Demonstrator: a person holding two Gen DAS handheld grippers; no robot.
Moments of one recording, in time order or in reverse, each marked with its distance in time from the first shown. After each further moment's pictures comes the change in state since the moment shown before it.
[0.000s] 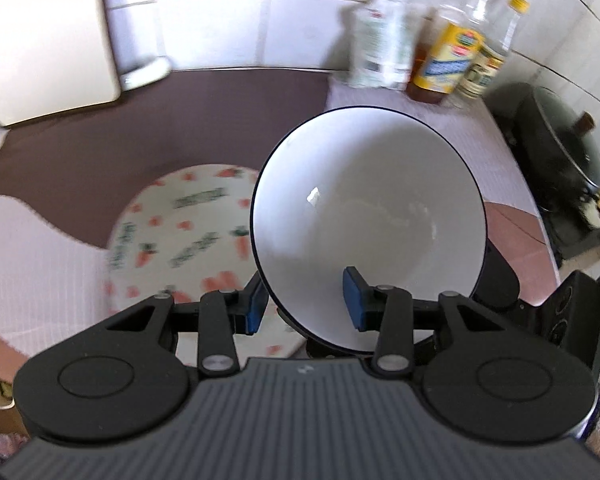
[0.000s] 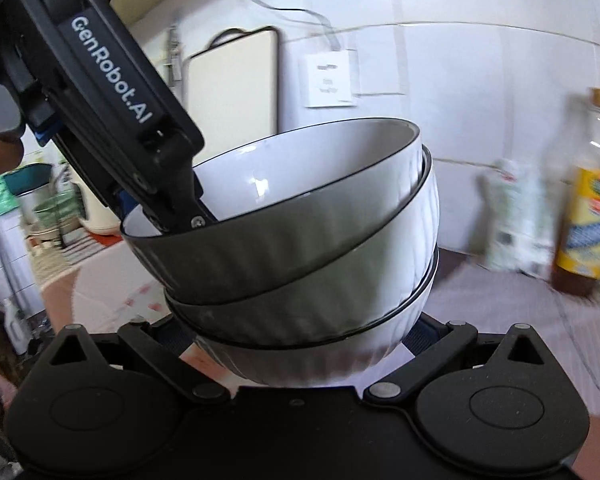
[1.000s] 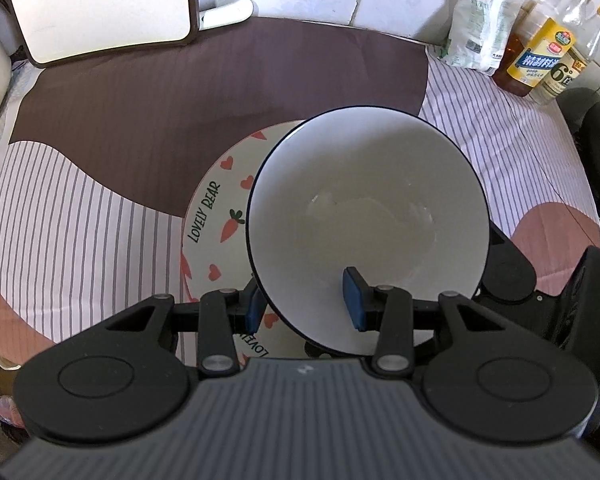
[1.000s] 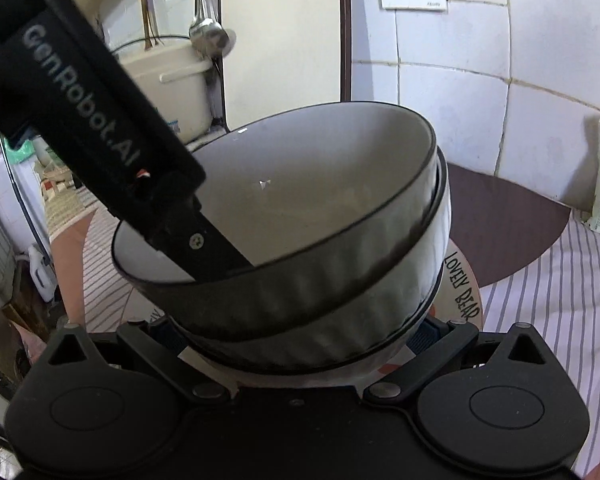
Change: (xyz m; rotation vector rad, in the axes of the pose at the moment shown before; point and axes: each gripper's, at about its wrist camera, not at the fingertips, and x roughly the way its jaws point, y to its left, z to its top) left arm 0.050 0.075 -0.009 -0.098 0.079 0.065; right arm 0.102 0.048 0.002 -0.006 0.261 0.086
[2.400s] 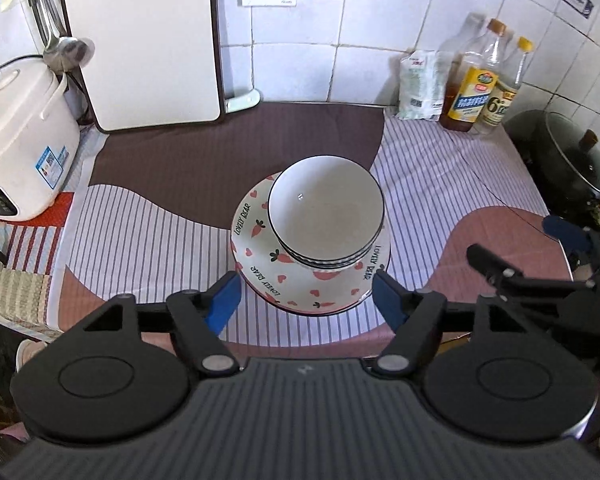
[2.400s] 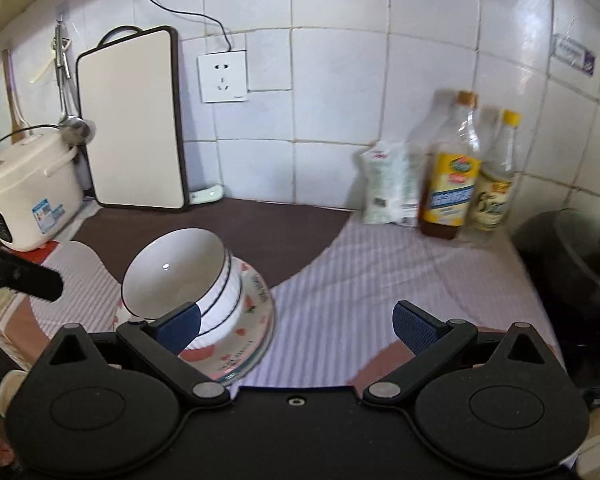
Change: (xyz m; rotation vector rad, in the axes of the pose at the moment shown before) left arm -0.172 -0.026 -0.070 0.077 -0.205 0.048; right arm -0.204 0.024 0.038 0.257 -0.027 -0.493
